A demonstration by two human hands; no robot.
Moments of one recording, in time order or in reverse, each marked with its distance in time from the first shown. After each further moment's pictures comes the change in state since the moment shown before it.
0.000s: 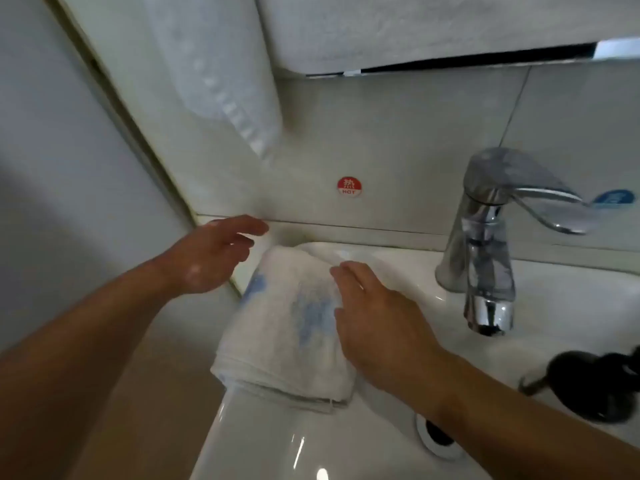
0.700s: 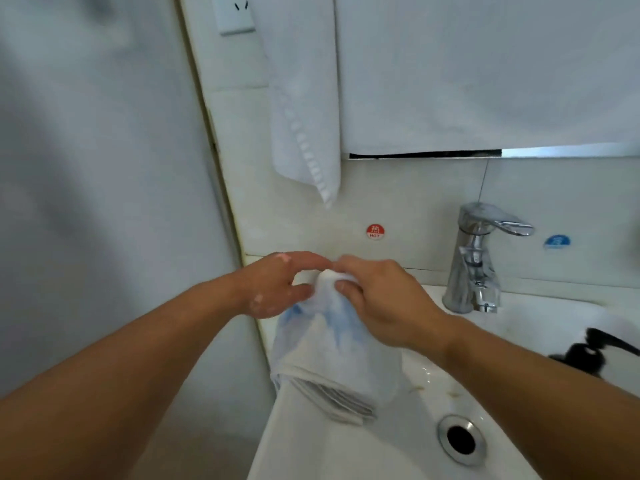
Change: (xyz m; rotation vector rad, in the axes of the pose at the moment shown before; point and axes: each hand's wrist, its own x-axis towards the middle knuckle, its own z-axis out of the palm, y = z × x) left_hand -0.052 0.026 -0.004 0.434 -0.103 0.462; right_hand -0.004 -0.051 -0.048 0.126 0.239 -0.115
